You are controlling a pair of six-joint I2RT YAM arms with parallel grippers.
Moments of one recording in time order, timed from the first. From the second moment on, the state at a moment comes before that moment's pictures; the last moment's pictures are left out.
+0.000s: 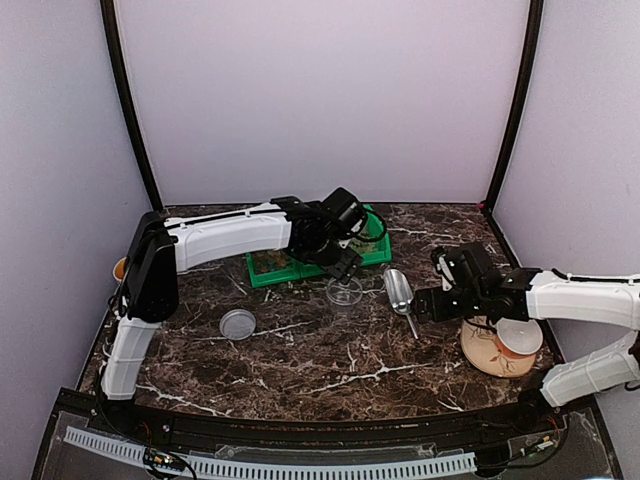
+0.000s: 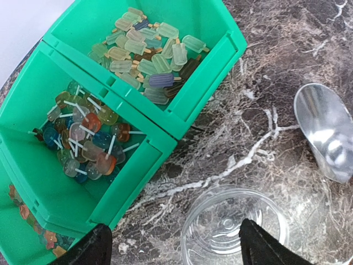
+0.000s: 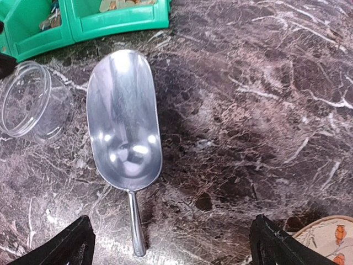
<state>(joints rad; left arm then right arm) -0.92 2.27 2.03 -0.78 -0.30 -0.17 0.68 1.20 0.62 -0.30 0.20 0.38</state>
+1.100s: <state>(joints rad) -0.93 1.58 1.35 -0.72 -0.43 -0.34 0.80 1.53 0.67 -0.21 0.22 0.42</state>
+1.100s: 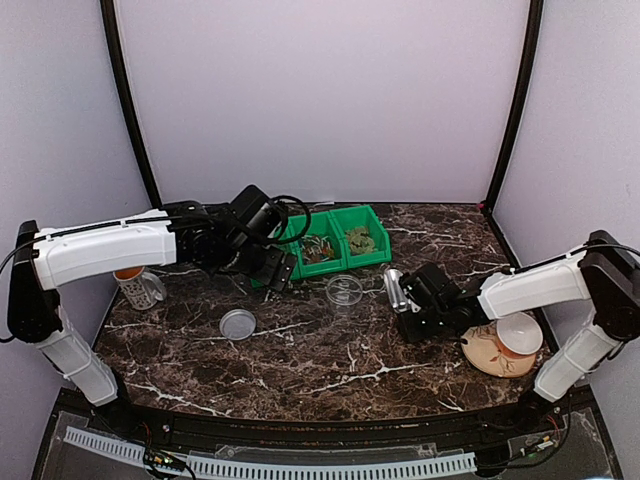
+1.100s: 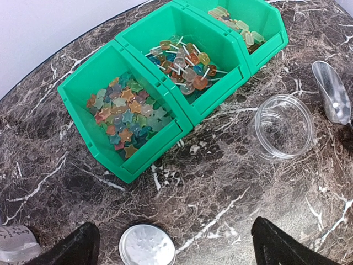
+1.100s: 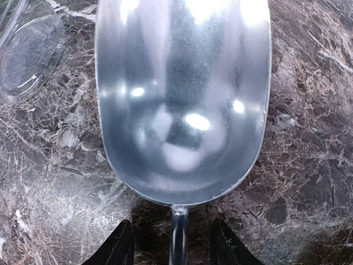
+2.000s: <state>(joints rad) -0.93 1.56 1.31 -0.69 -0.32 -0.39 0.84 1.39 0.75 -0.33 0.33 0.33</state>
